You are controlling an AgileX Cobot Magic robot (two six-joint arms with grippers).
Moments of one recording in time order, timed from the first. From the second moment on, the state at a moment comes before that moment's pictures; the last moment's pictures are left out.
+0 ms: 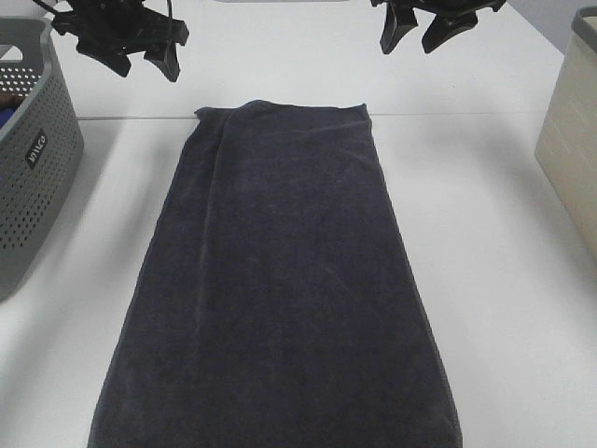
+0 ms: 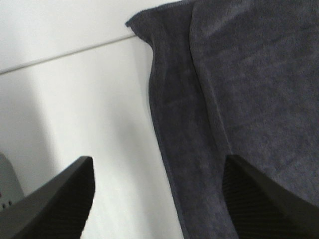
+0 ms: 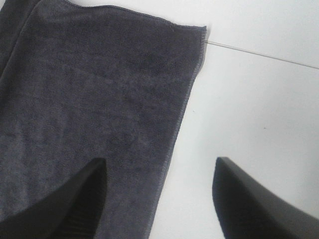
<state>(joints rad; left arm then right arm) -0.18 2.46 -2.45 -0.10 1.13 0.06 0.19 2.41 -2.50 0.14 1.21 -0.07</state>
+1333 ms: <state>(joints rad) -0.18 2.84 -2.45 -0.03 0.34 0.09 0.19 2.41 -2.50 0.18 1.22 -0.06</state>
